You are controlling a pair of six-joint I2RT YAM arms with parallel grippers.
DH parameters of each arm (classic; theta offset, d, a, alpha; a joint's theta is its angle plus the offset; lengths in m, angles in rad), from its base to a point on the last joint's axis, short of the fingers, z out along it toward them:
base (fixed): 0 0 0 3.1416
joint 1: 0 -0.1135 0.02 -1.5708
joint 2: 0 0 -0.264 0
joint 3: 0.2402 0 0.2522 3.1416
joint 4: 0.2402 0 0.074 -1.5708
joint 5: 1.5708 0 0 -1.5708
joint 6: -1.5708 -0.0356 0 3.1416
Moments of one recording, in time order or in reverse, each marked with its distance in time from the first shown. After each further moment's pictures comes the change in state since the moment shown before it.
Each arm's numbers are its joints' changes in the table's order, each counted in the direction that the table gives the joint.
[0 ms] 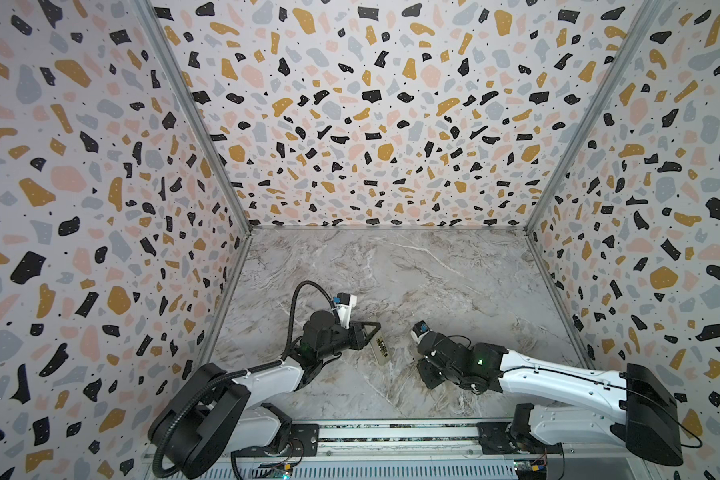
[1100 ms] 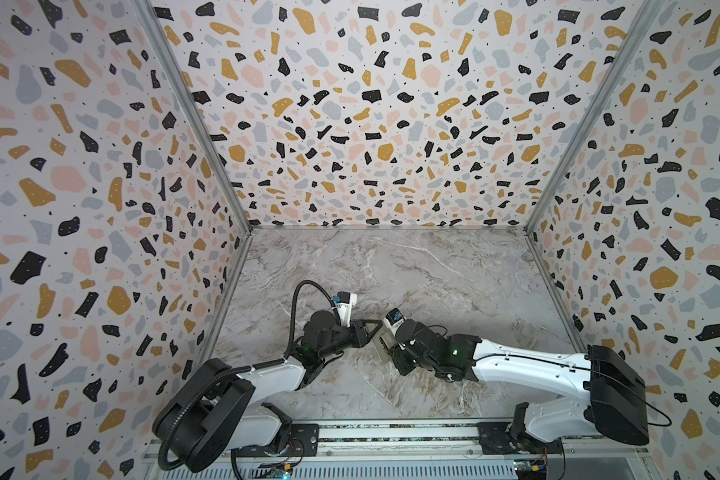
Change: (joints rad) left arm 0.011 -0.030 0.000 -0.072 0.000 0.061; right arm -0.018 -0.200 0.144 -0.205 -0.003 0.076
